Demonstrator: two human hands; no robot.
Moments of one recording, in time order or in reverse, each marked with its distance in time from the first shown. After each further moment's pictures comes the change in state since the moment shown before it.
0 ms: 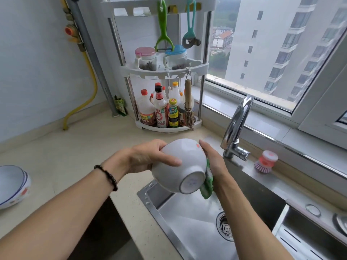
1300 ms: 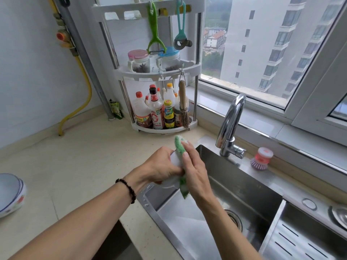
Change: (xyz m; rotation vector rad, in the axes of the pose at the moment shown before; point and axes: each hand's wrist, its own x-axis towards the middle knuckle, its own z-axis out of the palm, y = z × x) left_hand 0.032 -0.022 0.035 0.267 0.317 0.067; right_hand -0.024 0.037 0.020 -0.299 -0.076 -0.453
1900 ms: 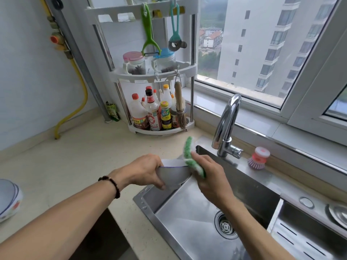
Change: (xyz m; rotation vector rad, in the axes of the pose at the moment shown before) left_hand 0.003 -0.018 -0.027 0.654 -0.142 -0.017; right_hand 0.003 0.022 -0.062 -0.686 -0.005 -0.367
